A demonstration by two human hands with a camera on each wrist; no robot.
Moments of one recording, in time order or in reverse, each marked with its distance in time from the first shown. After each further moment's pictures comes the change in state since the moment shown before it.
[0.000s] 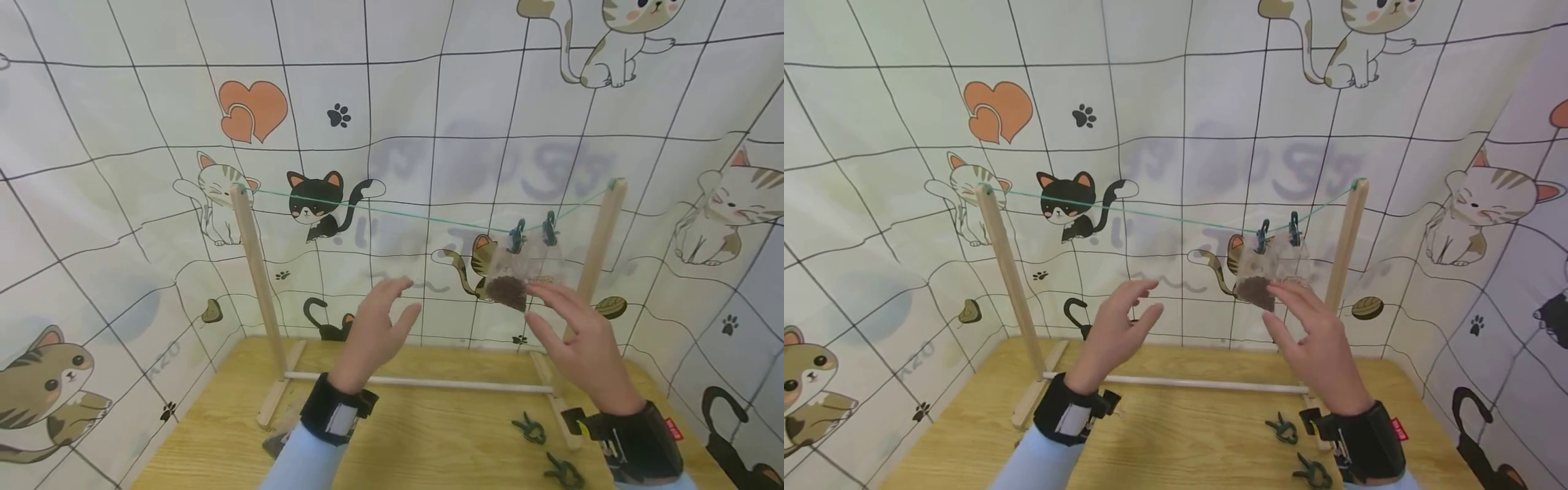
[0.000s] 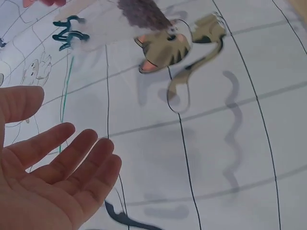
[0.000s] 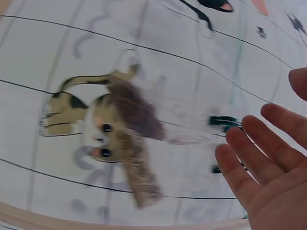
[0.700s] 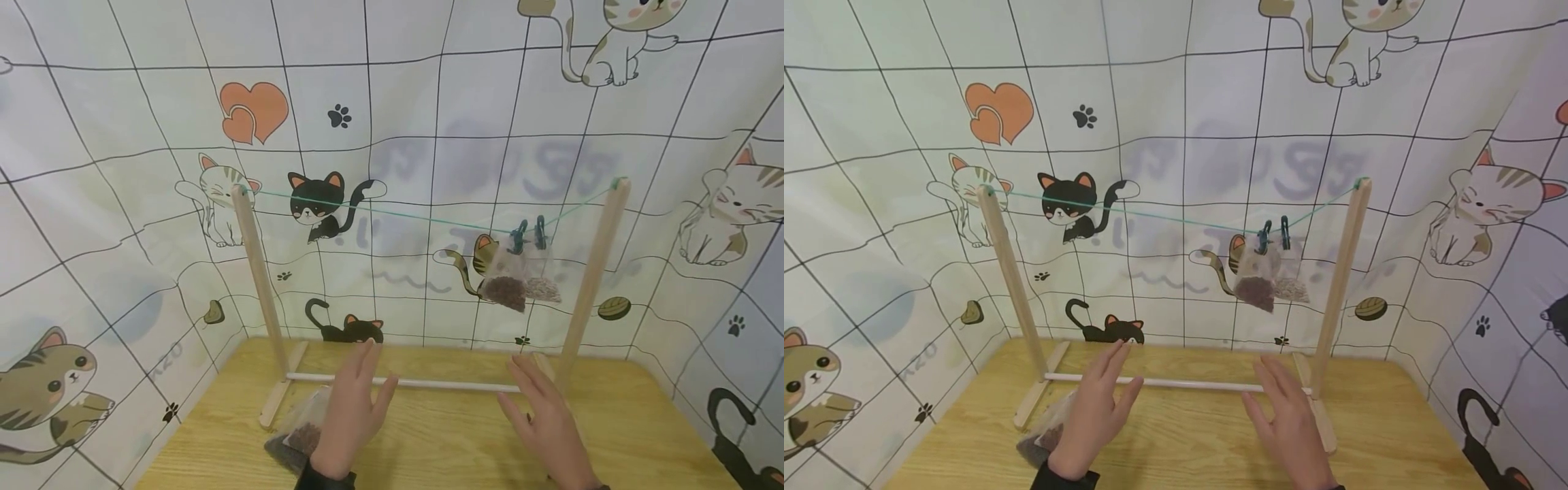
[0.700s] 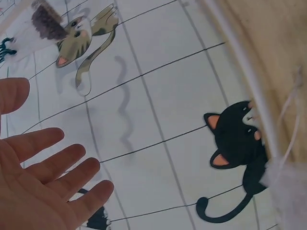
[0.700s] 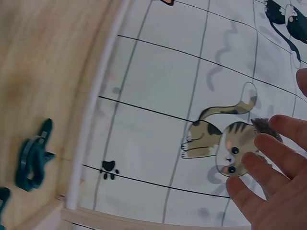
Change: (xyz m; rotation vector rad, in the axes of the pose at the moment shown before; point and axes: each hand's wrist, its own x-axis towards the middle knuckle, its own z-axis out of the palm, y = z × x) left_hand -0.108 -0.055 0.033 0.335 0.149 0.047; right_hand -0.121 0.017 0.075 -0.074 -0.090 0.201
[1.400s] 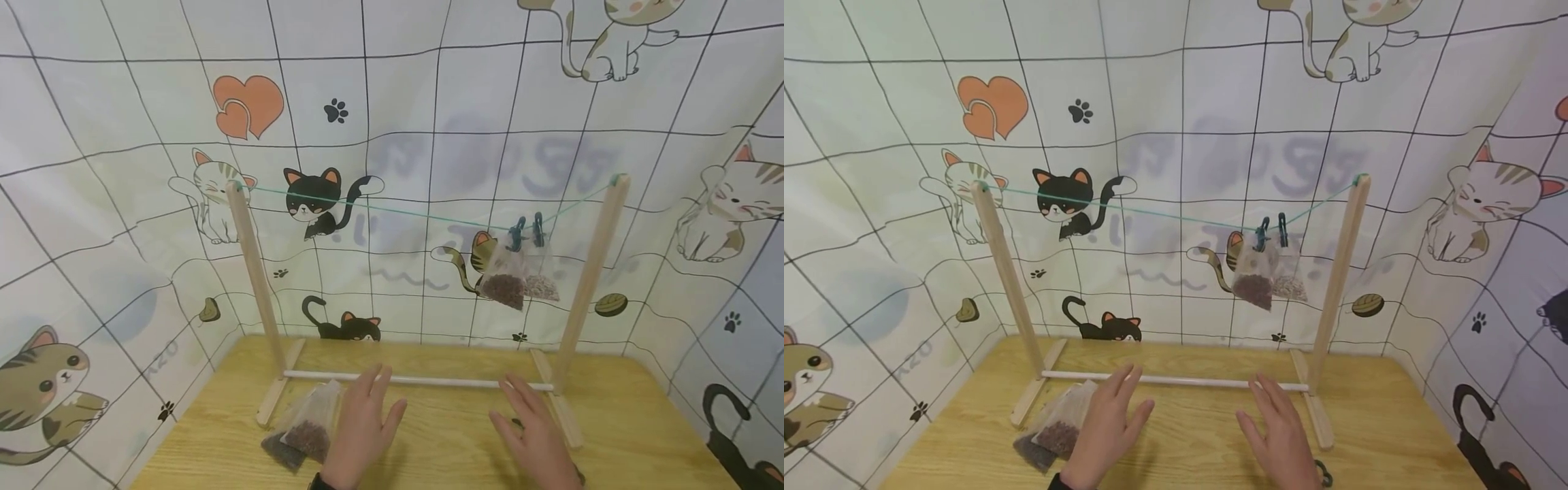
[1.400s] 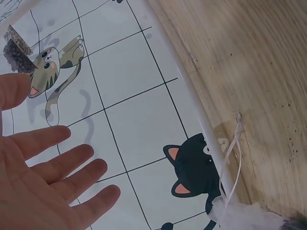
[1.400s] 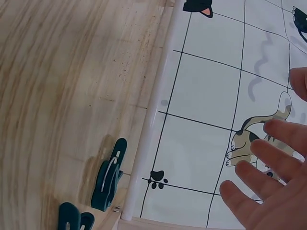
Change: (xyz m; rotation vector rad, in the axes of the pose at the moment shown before) left_hand -0.034 0.001 0.028 0.014 -0.127 -0.048; right_hand -0.032 0.011 0.023 0.008 -0.122 0.139
